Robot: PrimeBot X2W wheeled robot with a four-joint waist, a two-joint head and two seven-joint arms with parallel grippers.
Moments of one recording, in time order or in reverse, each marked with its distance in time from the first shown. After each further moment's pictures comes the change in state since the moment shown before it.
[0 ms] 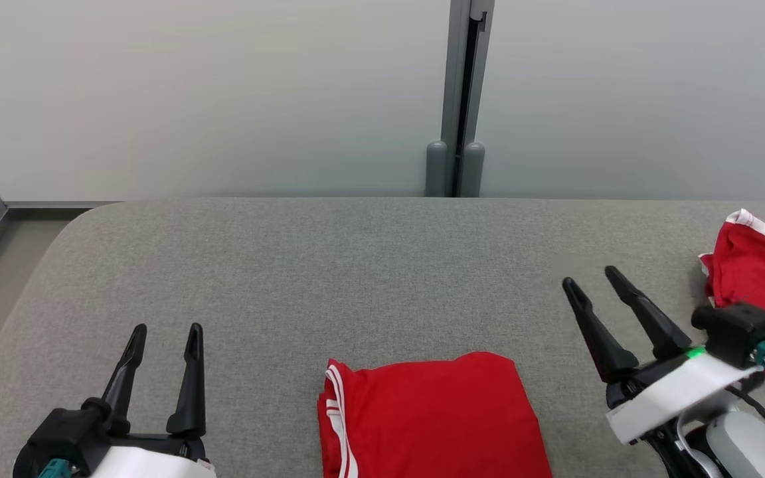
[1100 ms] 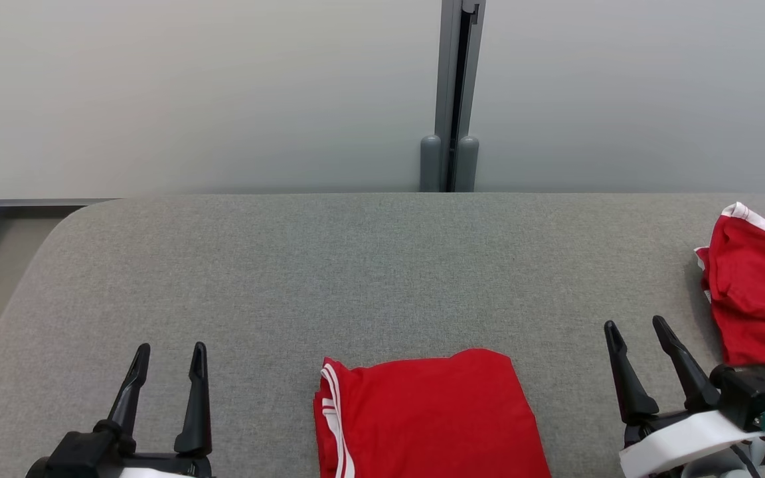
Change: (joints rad) left arm 0.062 -0.171 0.175 0.045 0.214 -0.137 0.000; right arm 0.201 0.202 -0.309 0.090 -0.352 0.000 -0.056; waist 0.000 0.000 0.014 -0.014
